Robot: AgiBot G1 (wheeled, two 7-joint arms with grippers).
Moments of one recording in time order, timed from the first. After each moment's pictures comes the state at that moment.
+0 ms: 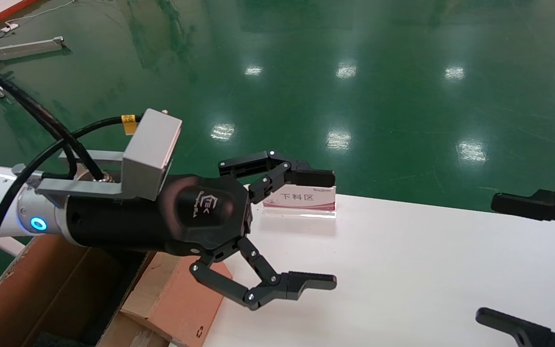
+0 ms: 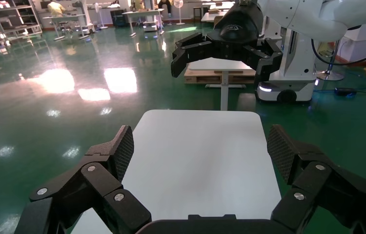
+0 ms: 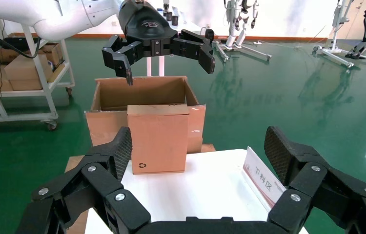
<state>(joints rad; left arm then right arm) -1.07 0.61 0.28 -1.28 0.73 1.50 -0.19 1.07 -0.61 -0.28 1.28 -0.73 -1.50 0.19</state>
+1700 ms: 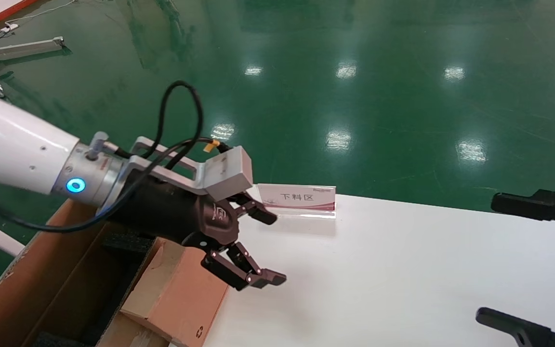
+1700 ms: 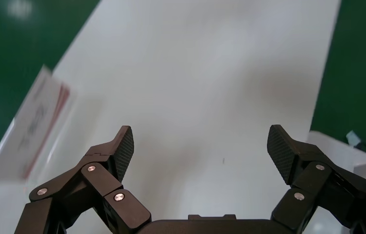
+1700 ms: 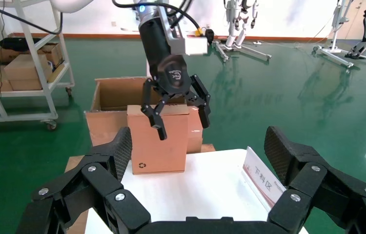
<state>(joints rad) -1.60 0.60 0.74 -1.40 1.32 1.55 -0.83 1.07 -0.61 -0.28 1.28 -0.73 -1.50 0.19</state>
